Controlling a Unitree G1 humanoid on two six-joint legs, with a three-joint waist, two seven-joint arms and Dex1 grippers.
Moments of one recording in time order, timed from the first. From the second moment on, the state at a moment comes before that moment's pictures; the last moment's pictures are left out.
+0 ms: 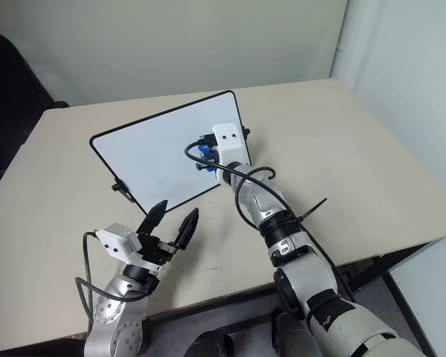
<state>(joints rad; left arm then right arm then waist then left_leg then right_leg) 0.14 0.16 0.10 -0.30 -0.43 -0.10 -0.45 -1.07 0.16 0.08 0.75 0.24 0.33 0.17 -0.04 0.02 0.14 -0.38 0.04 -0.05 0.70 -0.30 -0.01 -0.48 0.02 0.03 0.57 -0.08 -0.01</state>
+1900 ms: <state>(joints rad) 0.12 0.16 0.10 -0.30 -0.43 -0.10 -0.46 -1.05 0.16 0.14 0.77 0.16 0.29 0.30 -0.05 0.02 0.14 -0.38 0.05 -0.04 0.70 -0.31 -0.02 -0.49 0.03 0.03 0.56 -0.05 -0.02</state>
